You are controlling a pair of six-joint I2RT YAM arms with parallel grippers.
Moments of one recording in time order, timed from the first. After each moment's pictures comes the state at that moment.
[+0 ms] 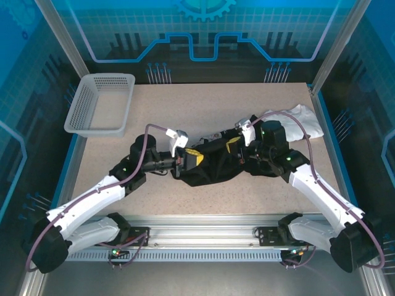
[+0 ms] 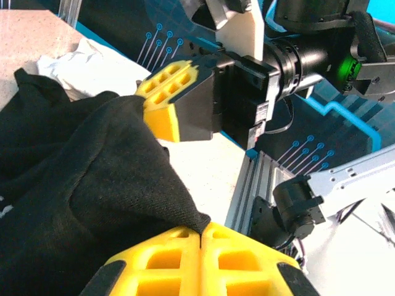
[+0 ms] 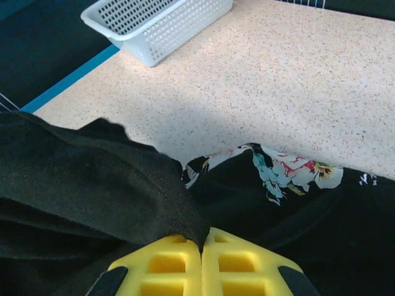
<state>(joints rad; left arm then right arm) -0.59 1.03 0.67 0.16 0.66 -0.43 0.42 1.08 0.84 -0.29 -0.46 0.02</state>
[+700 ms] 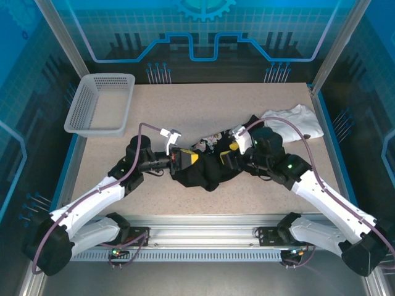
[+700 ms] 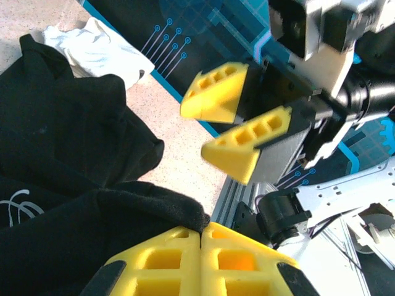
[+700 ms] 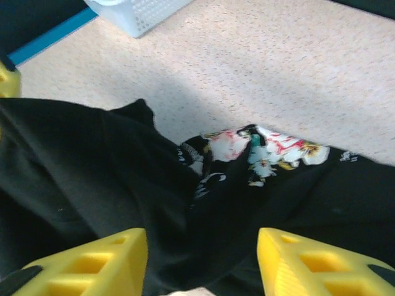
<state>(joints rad) -0.52 1.03 0.61 0.21 0.72 -0.56 0.63 0.99 0.86 -0.48 -0.19 0.04</state>
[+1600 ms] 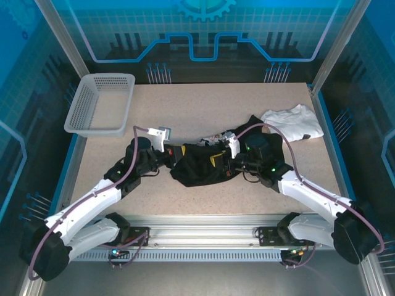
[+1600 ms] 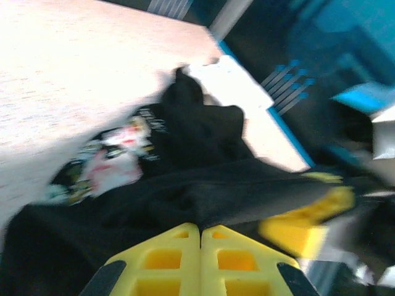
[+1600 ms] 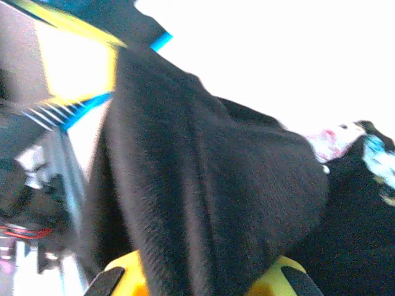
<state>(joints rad) -0.52 0.98 0.62 -0.01 0.23 -0.51 0.60 1.12 0.64 0.05 -0.53 0.26</state>
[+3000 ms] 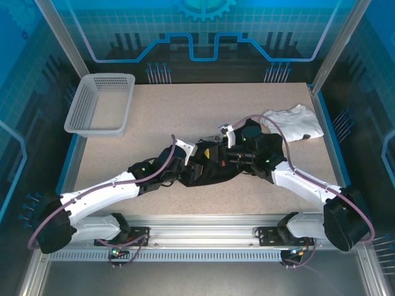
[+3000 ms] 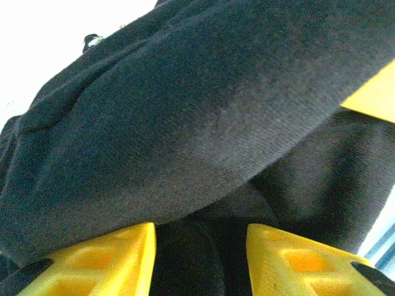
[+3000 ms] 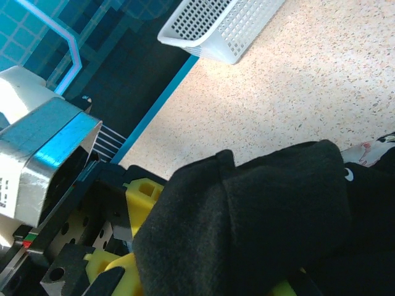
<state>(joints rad) -0.83 1.20 0.79 -0.30 -0.06 -0.47 0.57 1.26 0.73 0.11 -0.60 0.49</state>
